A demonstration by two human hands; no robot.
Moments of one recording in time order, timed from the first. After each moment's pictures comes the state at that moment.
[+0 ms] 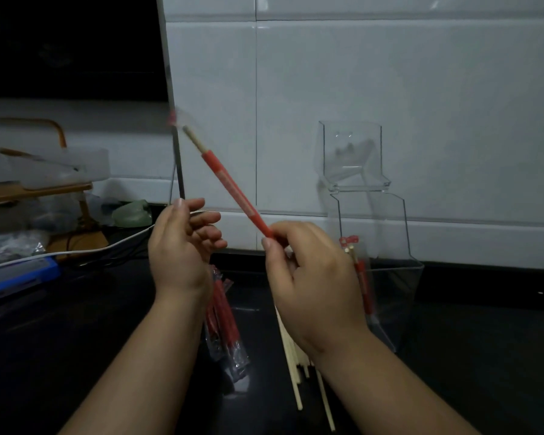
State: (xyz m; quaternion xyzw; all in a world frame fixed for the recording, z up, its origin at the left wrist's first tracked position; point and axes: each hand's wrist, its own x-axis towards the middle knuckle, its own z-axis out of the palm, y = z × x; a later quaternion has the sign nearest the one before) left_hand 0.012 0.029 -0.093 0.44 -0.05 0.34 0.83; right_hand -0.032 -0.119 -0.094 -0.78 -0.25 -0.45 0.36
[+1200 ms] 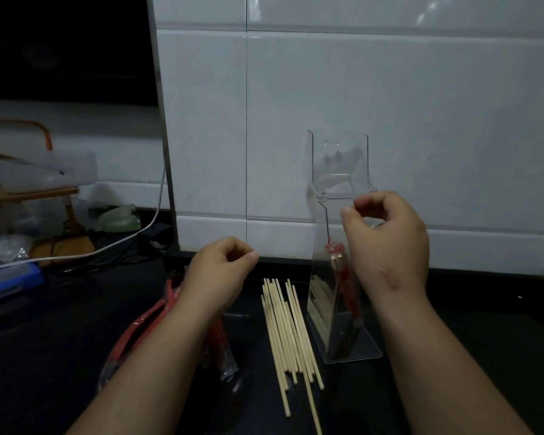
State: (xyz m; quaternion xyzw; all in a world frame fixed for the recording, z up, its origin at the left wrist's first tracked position) left_hand 0.013 0.011 -0.111 0.82 -0.02 0.21 0.54; right_hand -0.009 -0.186 -0.058 -0.77 -0.01 -0.42 0.48
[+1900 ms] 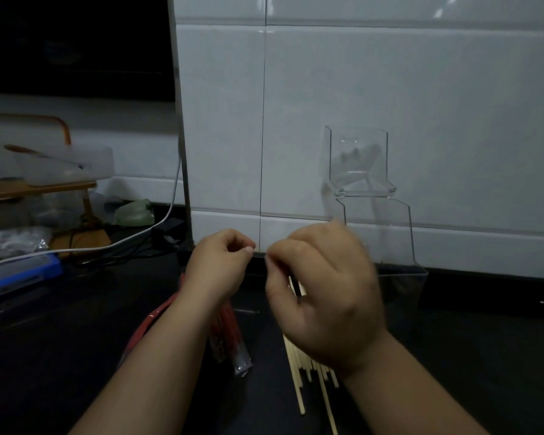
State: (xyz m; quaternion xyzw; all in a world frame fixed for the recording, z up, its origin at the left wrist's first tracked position) left_hand 0.021 0.028 -0.109 0.82 0.03 0.22 0.53; right_hand -0.040 -0.132 -0.081 -0.68 -0.40 -0.57 0.24
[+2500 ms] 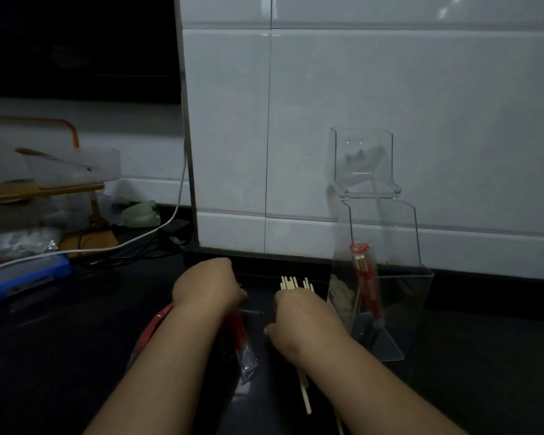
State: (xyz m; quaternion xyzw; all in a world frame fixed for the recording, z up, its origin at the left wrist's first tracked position) left_hand 0.028 0.042 -0.118 0.98 0.13 0.06 0.11; right_hand -0.009 -0.107 -0.128 -0.98 -0.12 -0.05 0.12
